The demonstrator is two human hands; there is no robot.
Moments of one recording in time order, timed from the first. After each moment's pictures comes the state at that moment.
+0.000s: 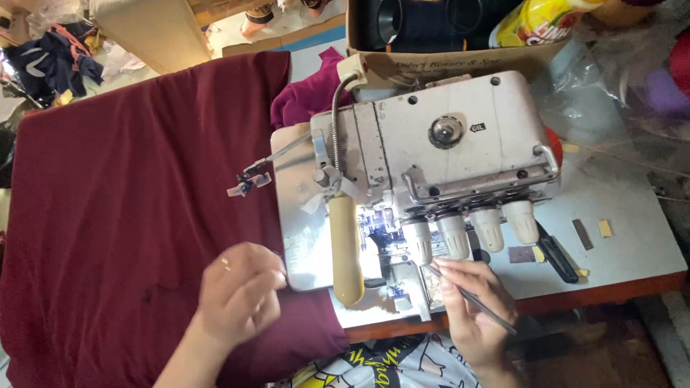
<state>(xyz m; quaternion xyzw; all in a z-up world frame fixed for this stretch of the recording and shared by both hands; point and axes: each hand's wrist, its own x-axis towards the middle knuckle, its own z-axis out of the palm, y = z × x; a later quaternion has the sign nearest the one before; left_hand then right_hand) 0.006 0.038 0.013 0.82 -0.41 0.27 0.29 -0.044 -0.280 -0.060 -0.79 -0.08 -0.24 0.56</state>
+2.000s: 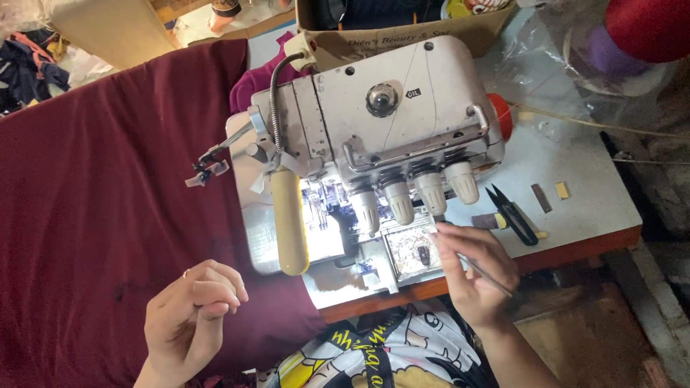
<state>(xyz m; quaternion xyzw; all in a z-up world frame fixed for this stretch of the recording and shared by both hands) -0.044 0.014 0.036 0.81 -0.28 0.15 0.50 -0.045 -0.343 -0.080 -0.79 -0.16 -0.29 0.52</state>
